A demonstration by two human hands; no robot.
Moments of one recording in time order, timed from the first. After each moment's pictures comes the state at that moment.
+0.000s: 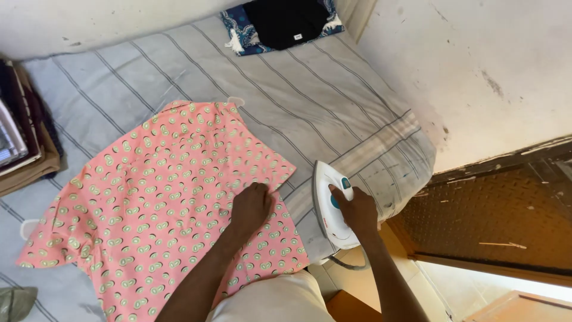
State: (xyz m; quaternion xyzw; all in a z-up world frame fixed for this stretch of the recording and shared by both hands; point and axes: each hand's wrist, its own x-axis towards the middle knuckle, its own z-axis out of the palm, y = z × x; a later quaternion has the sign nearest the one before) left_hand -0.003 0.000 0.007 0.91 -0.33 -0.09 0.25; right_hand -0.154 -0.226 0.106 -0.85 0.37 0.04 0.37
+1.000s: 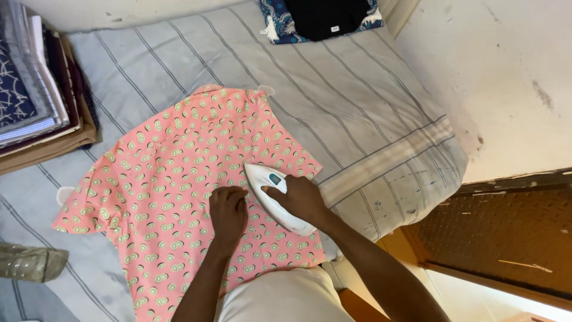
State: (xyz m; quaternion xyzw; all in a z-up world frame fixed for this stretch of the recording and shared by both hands) left_hand -0.017 0.098 0.000 0.87 -0.22 0.15 0.41; right_hand -0.046 -0.108 0.109 -0.95 0.11 0.09 0.26
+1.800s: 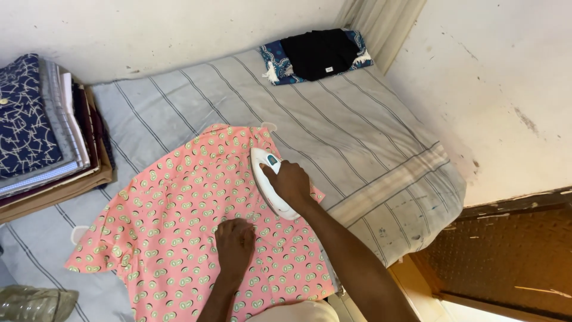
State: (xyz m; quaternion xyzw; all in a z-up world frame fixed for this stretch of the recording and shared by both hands) left_hand -0.009 0.101 -0.002 0.87 -0.20 0.14 0.42; right_hand 0.067 -0.115 0.076 -0.94 0.19 -0.02 0.28
